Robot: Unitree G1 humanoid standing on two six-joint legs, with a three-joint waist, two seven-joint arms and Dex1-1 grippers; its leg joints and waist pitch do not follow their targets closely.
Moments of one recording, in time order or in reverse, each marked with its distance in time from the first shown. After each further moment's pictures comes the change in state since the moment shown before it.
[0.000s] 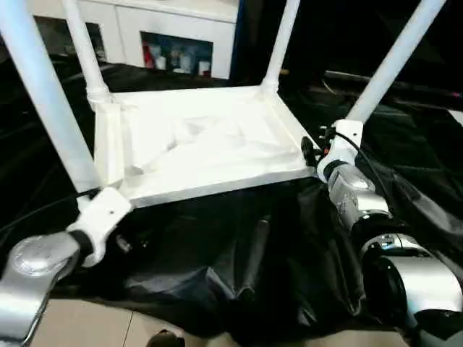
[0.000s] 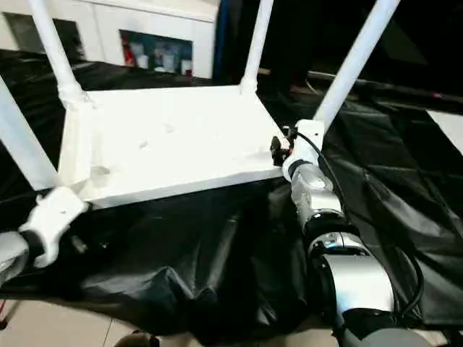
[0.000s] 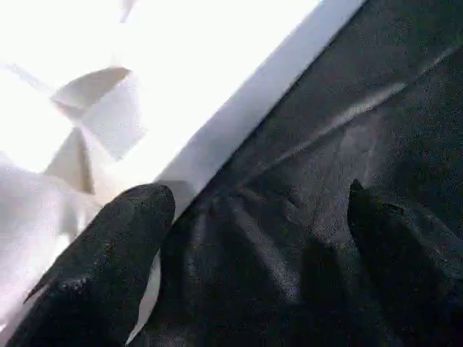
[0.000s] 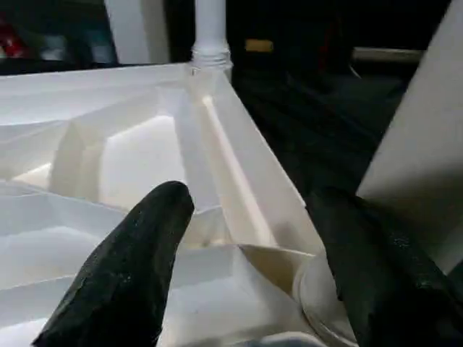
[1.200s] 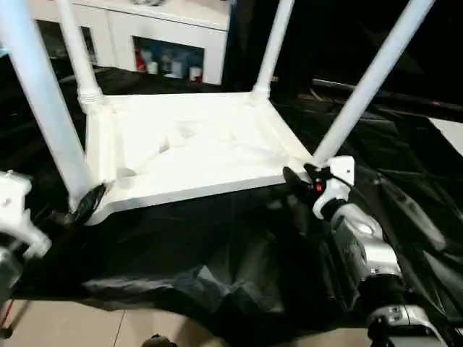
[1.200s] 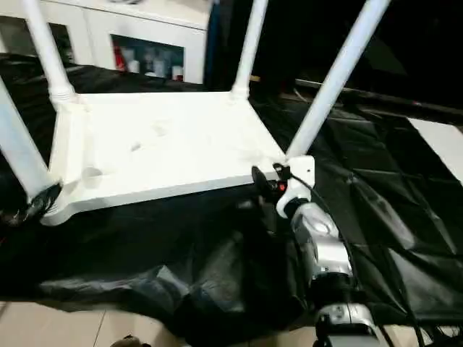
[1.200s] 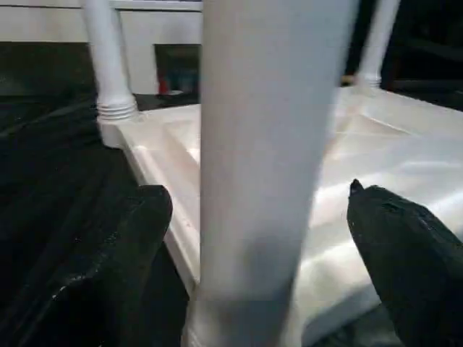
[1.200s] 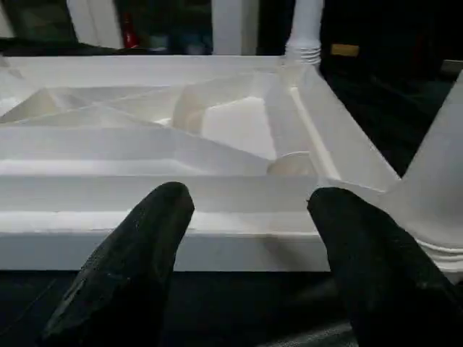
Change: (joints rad) left arm -0.059 -0.181 0.326 0.068 -0.217 -0.164 0.134; right arm 0.449 0.051 0.077 -0.606 0.048 0.142 0.176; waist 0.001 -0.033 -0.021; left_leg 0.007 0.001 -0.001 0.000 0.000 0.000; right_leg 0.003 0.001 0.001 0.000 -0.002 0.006
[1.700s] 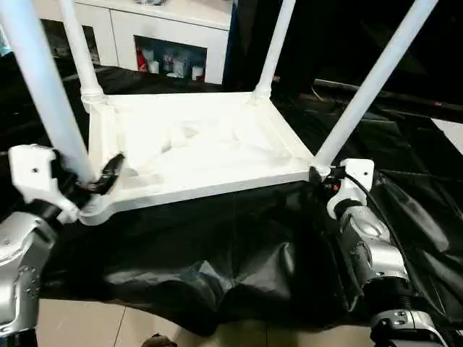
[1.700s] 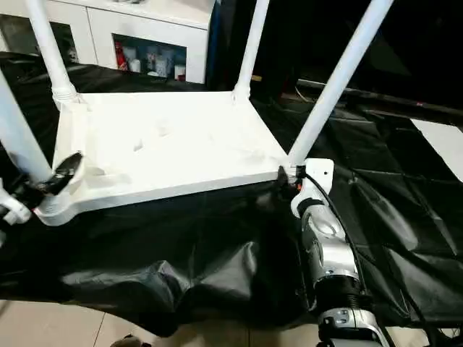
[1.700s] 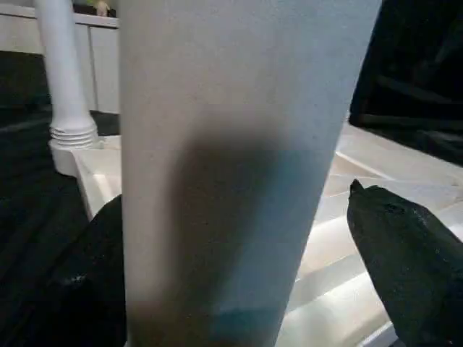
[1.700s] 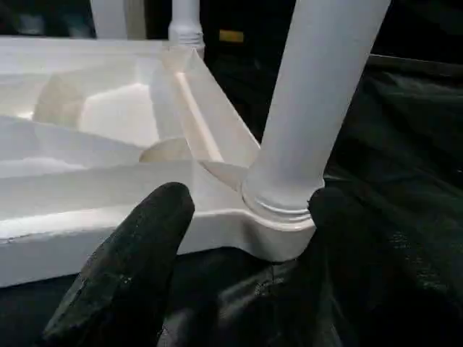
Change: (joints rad) left arm -0.125 -0.036 -0.080 0.043 -0.029 0.028 0.019; right arm 0.003 -0.010 -0.044 0.003 -0.080 0.045 -0.246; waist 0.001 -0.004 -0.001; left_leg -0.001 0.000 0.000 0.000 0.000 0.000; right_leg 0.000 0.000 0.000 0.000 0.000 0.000
